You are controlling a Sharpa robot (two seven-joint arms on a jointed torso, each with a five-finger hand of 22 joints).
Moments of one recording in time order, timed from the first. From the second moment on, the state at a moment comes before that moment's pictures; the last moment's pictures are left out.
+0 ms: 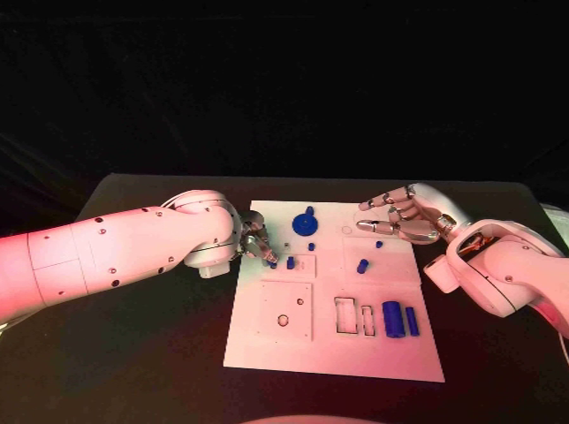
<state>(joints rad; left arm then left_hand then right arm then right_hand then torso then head) 1.25 -0.76 -0.04 1.53 -1.07 0.09 -0.67 1.11 -0.17 0.67 0.11 0.36 0.94 0.05 0.60 0.65 1.38 -0.03 1.17 1.09 1.47 -0.08 1.57 1.31 0.04 1.46 0.03 1.47 1.31 1.11 -0.92 0.06 1.64 -0.94 -0.39 0.07 1.35 -0.03 -0.06 0.16 0.29 0.96 0.15 0.07 0.09 1.38 0.06 1.14 1.28 1.47 -0.01 1.46 1.31 0.02 1.45 0.10 1.49 1.31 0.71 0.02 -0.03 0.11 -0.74</state>
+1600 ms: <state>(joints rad) 1.25 -0.71 -0.03 1.48 -1.08 0.19 -0.69 1.03 -0.10 0.68 0.07 0.35 0.96 0.05 0.59 0.63 1.39 -0.04 1.17 1.08 1.47 -0.08 1.57 1.31 0.04 1.47 0.03 1.47 1.31 1.11 -0.92 0.06 1.65 -0.94 -0.39 0.07 1.35 -0.03 -0.06 0.16 0.30 0.96 0.15 0.07 0.09 1.38 0.06 1.14 1.28 1.47 -0.01 1.46 1.31 0.02 1.45 0.10 1.49 1.31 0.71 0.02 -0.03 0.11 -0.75</state>
